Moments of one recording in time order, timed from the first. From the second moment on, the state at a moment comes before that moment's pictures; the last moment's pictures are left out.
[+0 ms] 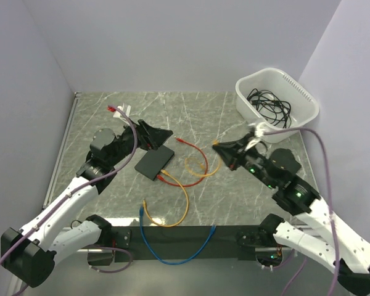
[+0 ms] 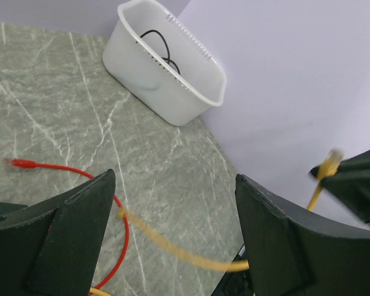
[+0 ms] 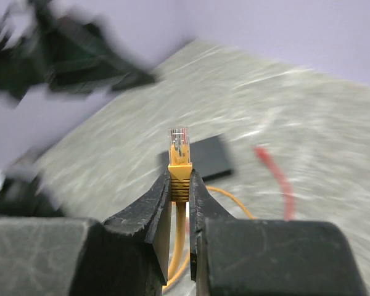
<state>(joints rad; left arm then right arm) -0.49 0.94 0.76 0.22 0.29 -0.70 0.75 0.69 0.83 -0.14 -0.07 0.24</state>
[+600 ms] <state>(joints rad) -0.49 1.00 0.76 0.22 0.23 -0.70 1.11 1.05 1.36 -0.88 0.19 0.31</state>
